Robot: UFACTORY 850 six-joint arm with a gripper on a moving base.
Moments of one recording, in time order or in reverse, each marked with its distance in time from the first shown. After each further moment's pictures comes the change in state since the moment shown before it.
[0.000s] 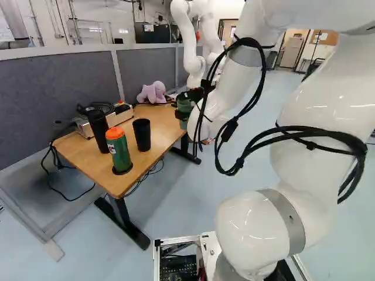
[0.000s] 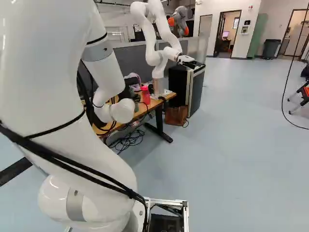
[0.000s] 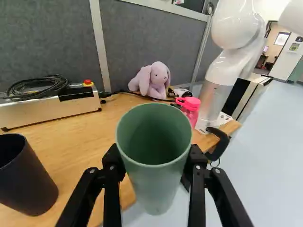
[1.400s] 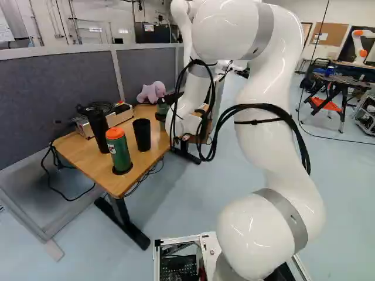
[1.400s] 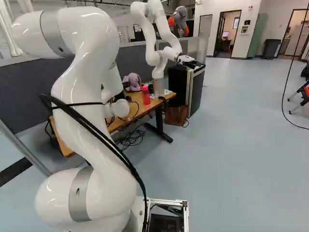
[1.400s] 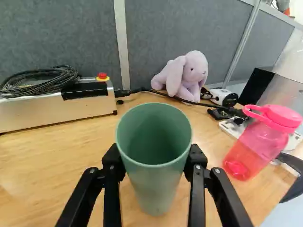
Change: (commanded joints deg) arm 9.2 -24.4 -21.2 2.2 1.9 0.0
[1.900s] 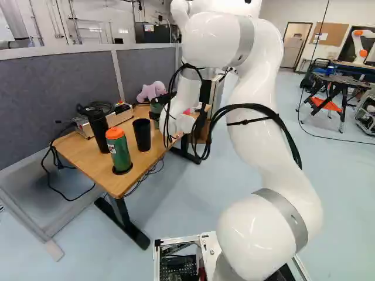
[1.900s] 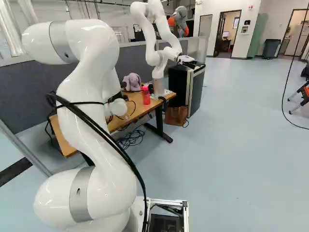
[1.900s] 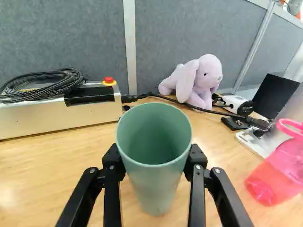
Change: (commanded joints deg) arm 2.2 -4.4 -5.7 0.0 0.0 0.0
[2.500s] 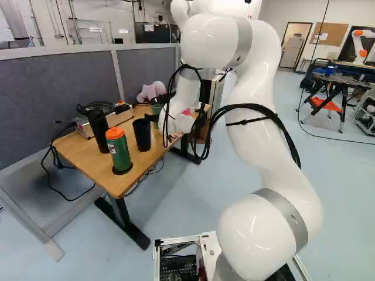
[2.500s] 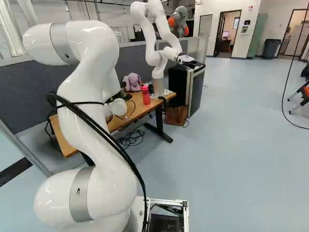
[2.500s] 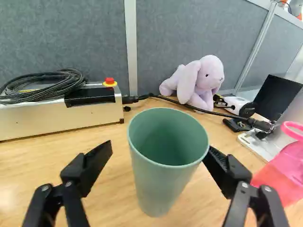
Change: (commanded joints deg) arm 0.1 -0.2 -0.3 0.0 0.0 0.0
